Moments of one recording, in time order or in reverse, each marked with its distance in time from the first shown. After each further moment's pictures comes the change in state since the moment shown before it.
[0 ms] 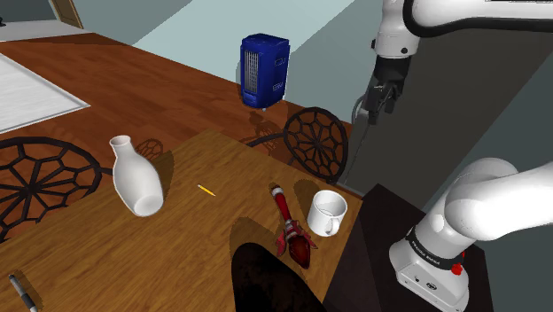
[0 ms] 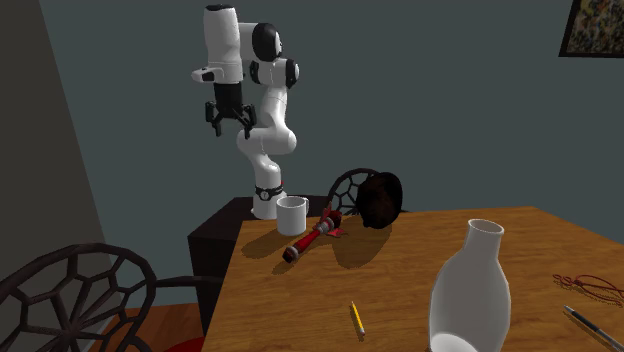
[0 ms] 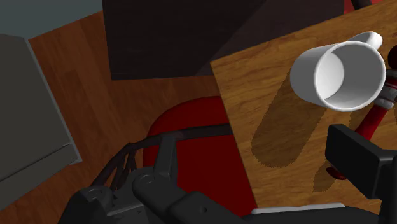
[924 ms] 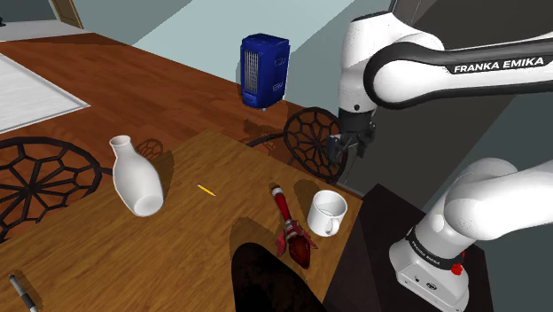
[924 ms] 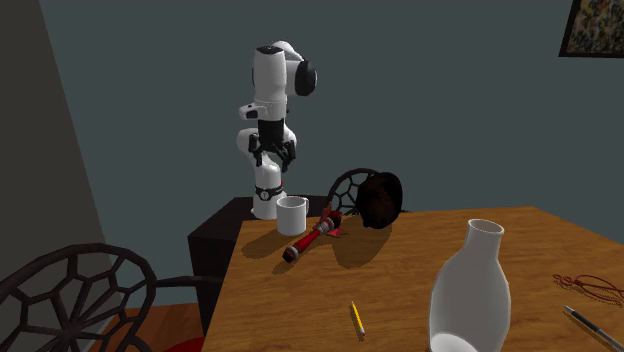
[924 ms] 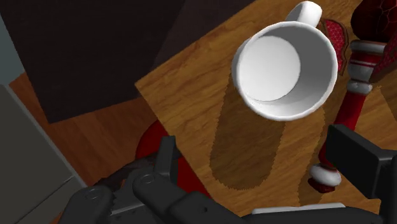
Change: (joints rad) arm -0.010 0.027 0.324 -0.200 0.236 0.256 0.417
